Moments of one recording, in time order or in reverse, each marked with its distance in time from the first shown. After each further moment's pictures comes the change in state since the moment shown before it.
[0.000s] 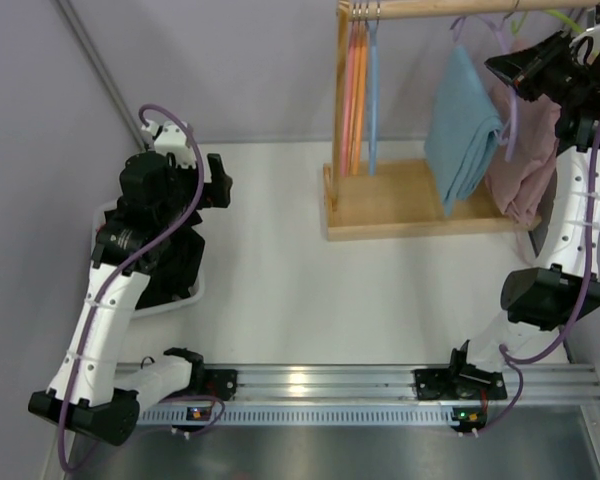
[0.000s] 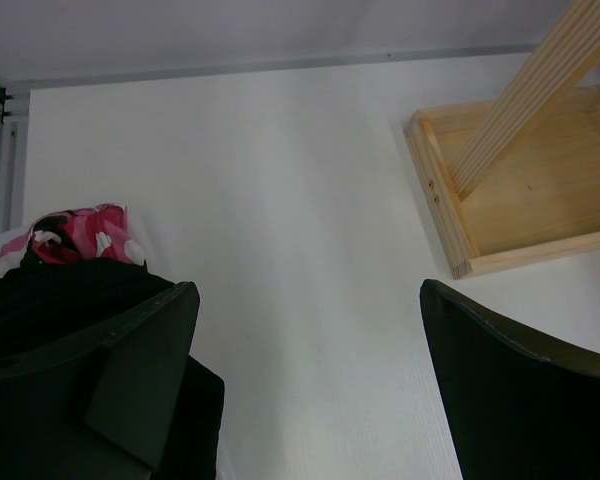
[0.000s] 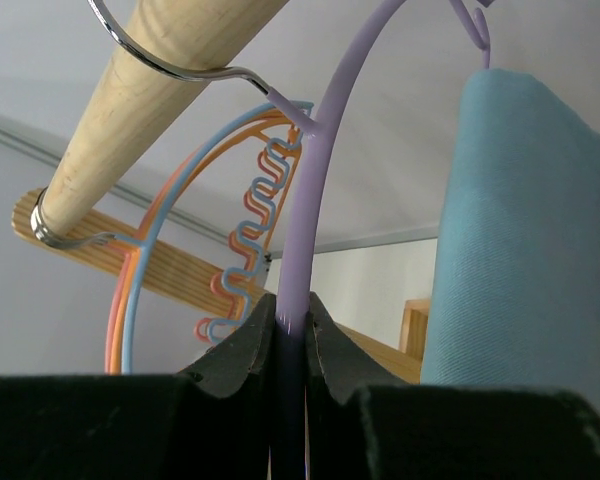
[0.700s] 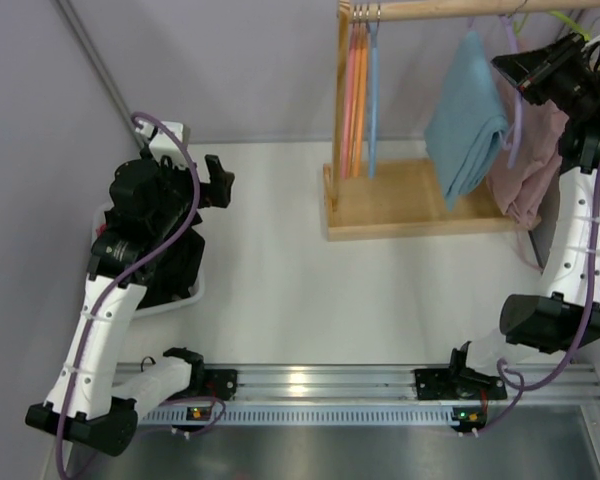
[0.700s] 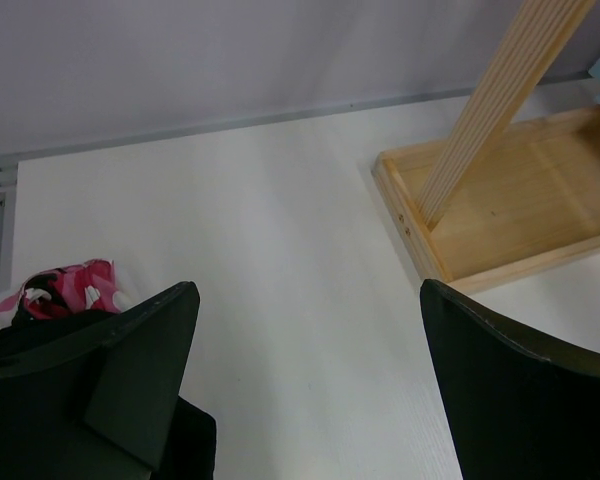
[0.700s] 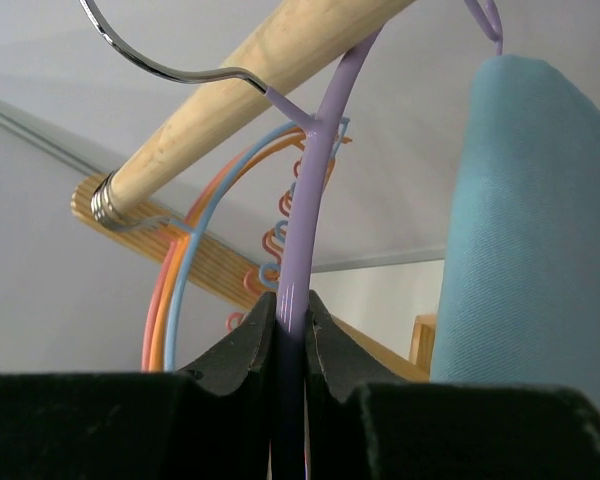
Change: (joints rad) left arm 0.000 -0.054 -0.036 0.108 0.059 0.026; right arm -0.002 -0.136 -0.110 0.086 0.032 0.033
